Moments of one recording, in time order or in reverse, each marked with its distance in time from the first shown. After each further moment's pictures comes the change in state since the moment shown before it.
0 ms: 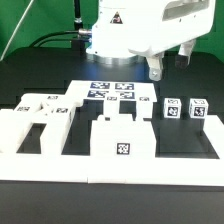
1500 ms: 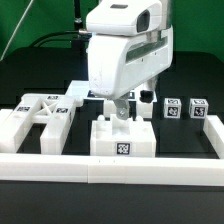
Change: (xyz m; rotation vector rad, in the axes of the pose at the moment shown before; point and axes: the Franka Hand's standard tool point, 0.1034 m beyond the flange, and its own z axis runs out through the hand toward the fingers) arm -0.024 0.054 0.051 -0.042 0.062 -0.099
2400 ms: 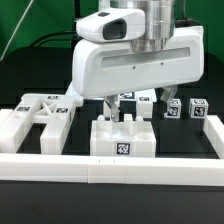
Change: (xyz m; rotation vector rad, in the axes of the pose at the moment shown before) arm 0.008 -0.001 0.010 0.008 0.018 0.626
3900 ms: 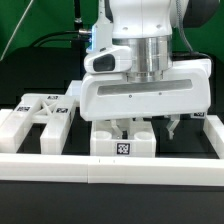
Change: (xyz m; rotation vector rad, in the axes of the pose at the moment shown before) arm -0.013 -0.015 0.051 0.027 0.083 0.341
